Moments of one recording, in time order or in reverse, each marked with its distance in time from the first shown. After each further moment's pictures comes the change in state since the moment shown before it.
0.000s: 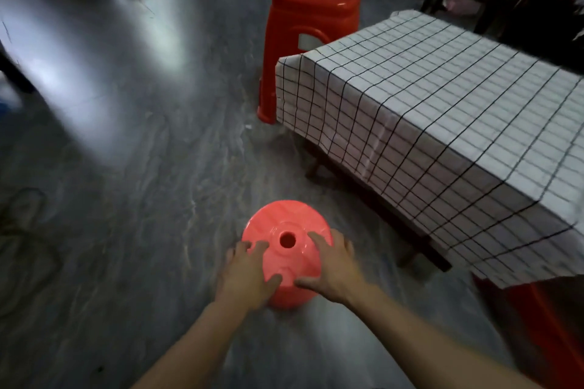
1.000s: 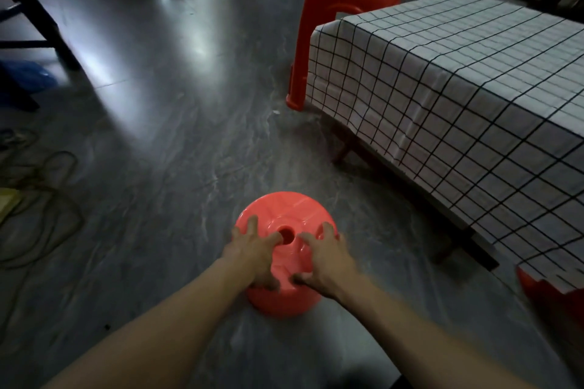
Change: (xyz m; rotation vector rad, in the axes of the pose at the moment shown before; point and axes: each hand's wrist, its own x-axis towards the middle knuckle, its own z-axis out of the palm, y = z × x) left_hand 0.012 -0.044 0.045 0.338 -0.248 -0.041; right_hand 0.010 -0.014 0.088 -0.169 -0.041 -0.118
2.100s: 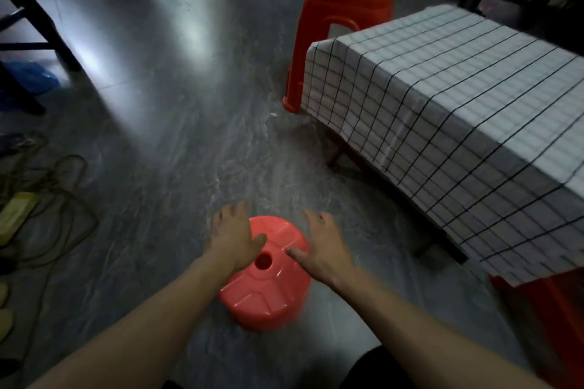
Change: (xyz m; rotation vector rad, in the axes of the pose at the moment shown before) left_hand -0.050 -0.019 -0.062 -0.313 0.349 -0.151; right_hand -0.039 -0.033 -0.070 0.306 0.141 0.046
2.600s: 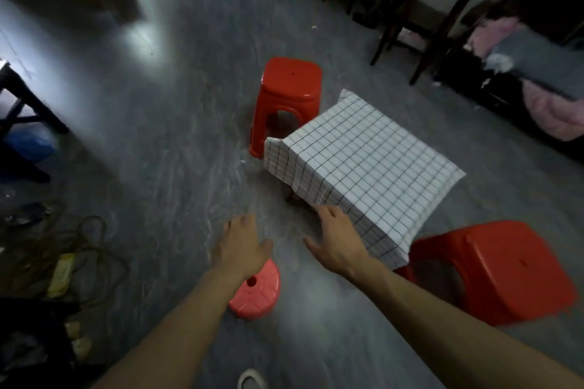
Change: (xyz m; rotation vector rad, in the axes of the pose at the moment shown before) left_hand -0.136 0.139 -0.386 -0.151 -0.059 0.170; right_hand -0.159 -0.202 -0.400 -0.100 0.058 0.080
